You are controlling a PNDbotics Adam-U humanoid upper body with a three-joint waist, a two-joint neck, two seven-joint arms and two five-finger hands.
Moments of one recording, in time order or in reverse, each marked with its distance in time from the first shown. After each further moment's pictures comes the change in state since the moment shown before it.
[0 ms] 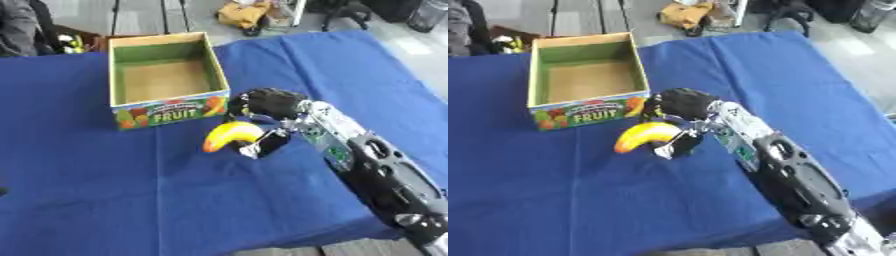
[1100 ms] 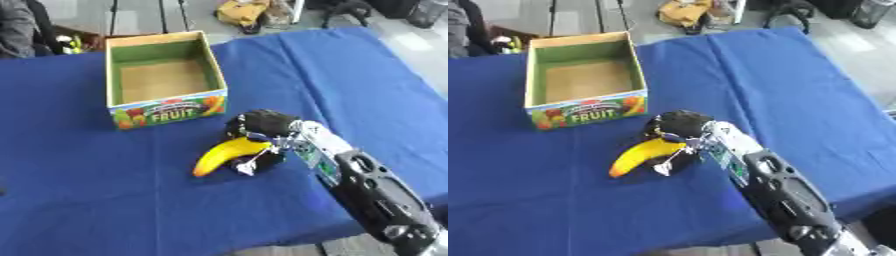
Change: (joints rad) left arm 0.000 0.000 0.000 0.000 0.000 0.000 0.001; right arm 0.048 0.089 -0.006 0.126 0.029 -0.007 -0.004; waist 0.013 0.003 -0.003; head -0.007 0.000
